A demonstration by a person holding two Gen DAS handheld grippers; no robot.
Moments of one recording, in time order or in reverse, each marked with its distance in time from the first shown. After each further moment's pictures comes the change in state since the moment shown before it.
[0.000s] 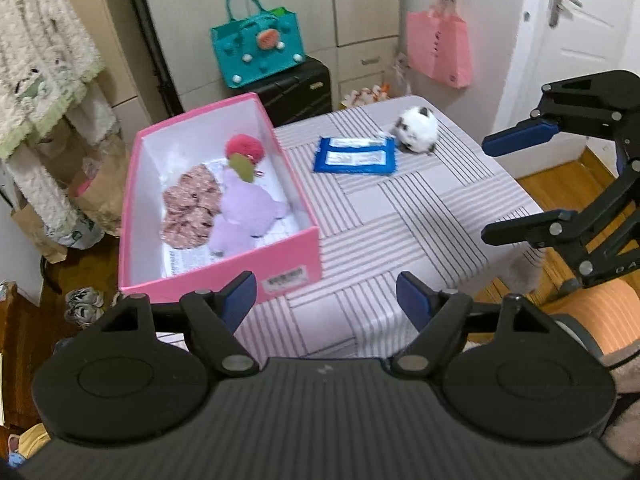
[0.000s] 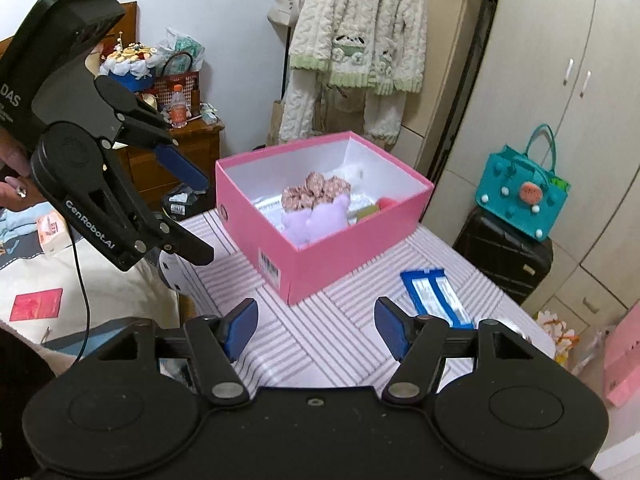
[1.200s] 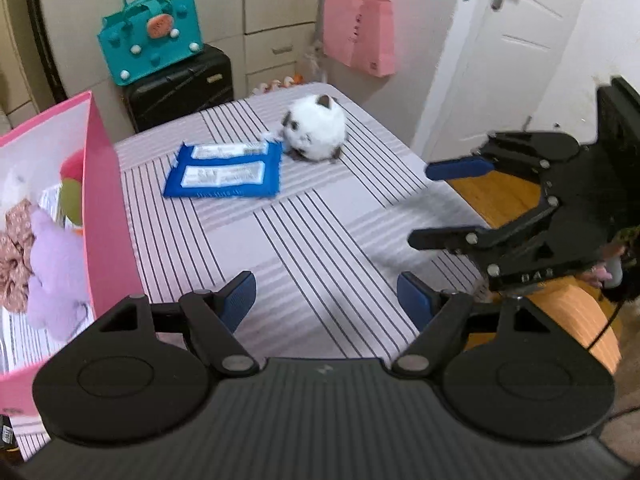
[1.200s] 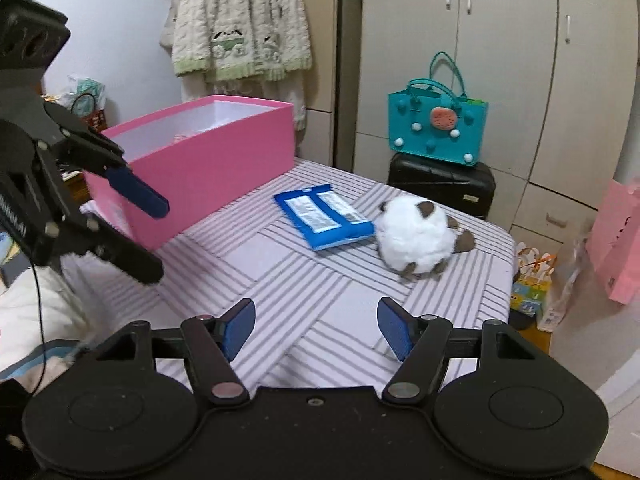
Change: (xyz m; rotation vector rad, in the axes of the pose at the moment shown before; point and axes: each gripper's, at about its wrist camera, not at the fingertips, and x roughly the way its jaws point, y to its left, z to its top) left arm 0.134 -0.080 0.041 0.048 0.014 -0.250; right arm 0.064 -0.122 -0.140 0.260 -0.091 -0.127
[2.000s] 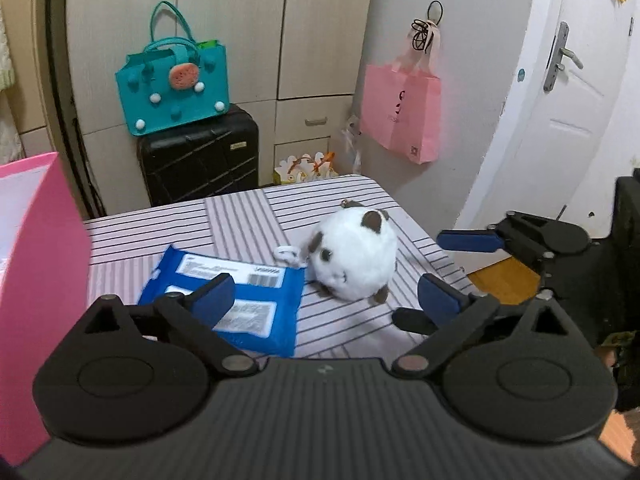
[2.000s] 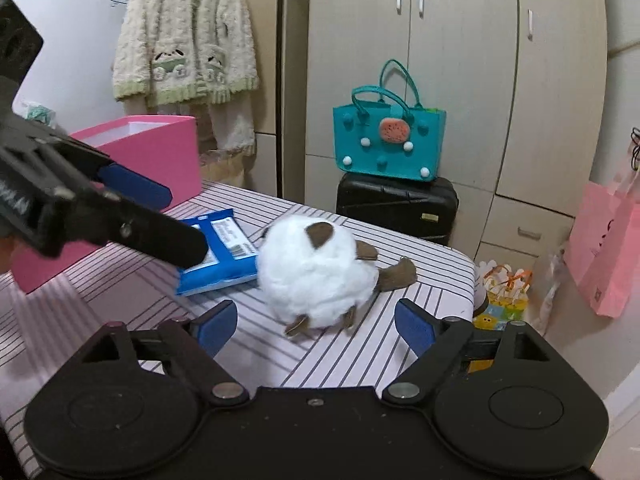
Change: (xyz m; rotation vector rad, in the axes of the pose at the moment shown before) left arm 0.097 0.017 0.072 -0.109 -0.241 0.069; right arm 0.081 -0.079 0.008 0.049 -0.091 -0.088
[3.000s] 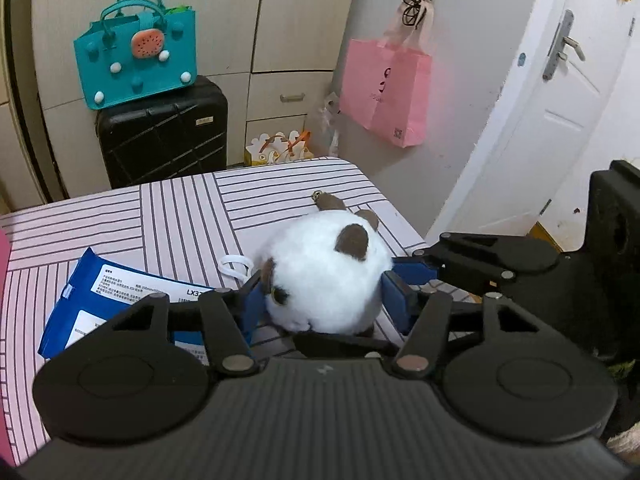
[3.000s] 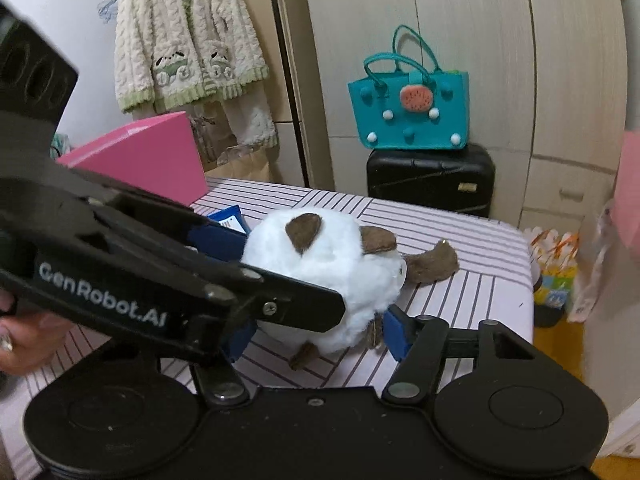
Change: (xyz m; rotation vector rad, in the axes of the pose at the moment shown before) left arm 0.076 -0.004 0.010 -0.029 0.067 -0.090; right arm 0.048 -0.013 0.000 0.098 0.041 0.125
